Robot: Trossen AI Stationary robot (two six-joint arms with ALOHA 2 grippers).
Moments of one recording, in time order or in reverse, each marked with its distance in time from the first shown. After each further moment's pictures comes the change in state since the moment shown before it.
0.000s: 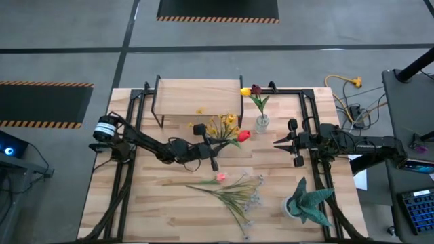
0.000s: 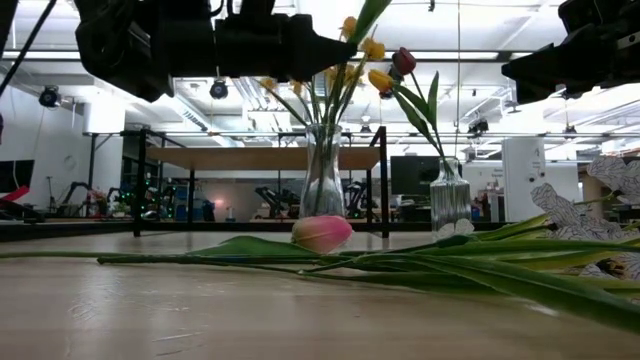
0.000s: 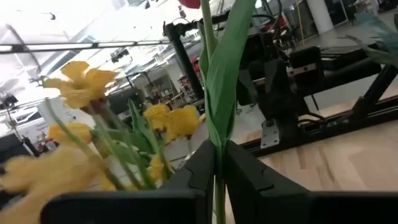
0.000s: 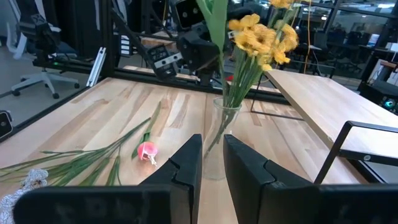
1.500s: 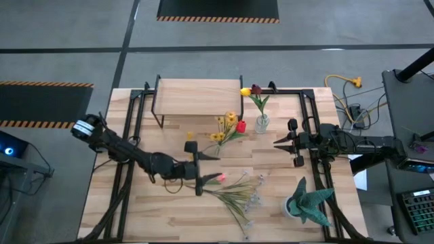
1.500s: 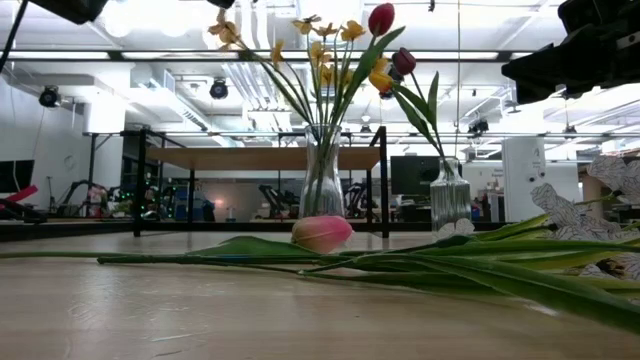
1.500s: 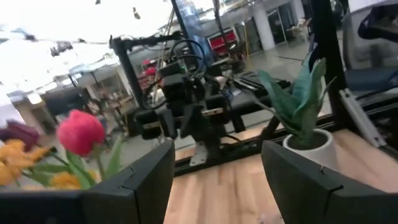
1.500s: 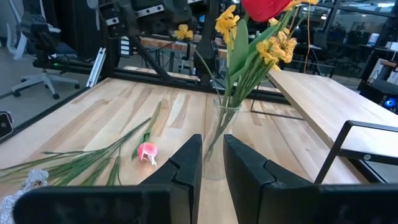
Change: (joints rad) left arm -0.269 -0.236 0.011 -0.321 -0.078 -0.135; right arm 0.000 0.000 0.000 0.001 0.000 0.004
